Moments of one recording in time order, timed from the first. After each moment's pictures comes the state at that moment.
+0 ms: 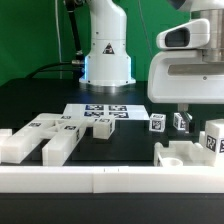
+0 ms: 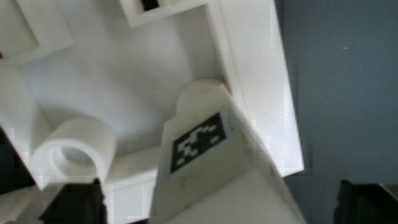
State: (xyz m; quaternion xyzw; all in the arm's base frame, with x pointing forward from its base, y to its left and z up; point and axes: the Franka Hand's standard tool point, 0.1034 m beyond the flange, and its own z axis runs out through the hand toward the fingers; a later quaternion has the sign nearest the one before) arm 0.637 0.125 0.076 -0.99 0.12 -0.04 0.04
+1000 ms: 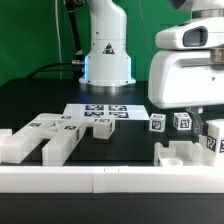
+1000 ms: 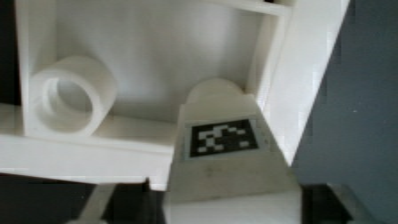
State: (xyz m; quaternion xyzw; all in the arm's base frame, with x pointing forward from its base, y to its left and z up) arm 0.637 0.124 0.075 -1.00 -0.08 -0.05 0.02
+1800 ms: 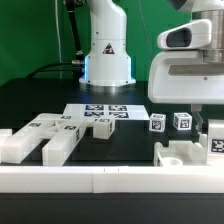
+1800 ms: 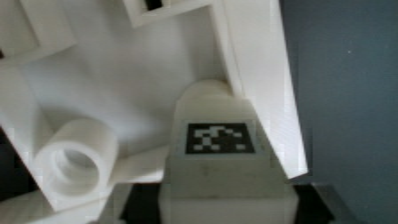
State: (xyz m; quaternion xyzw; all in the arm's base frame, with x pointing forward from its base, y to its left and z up) arm 0.636 0.125 0.074 -0.98 0.21 -0.04 0.04
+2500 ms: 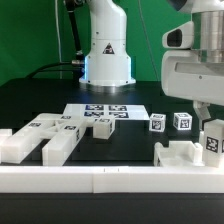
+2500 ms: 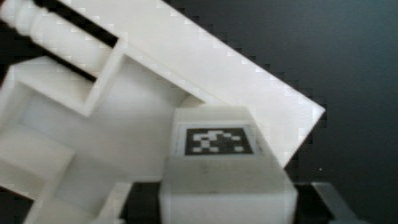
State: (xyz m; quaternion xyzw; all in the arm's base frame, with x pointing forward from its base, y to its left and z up) arm 0.634 0.127 0.074 -0.86 0.50 -0.02 0.05
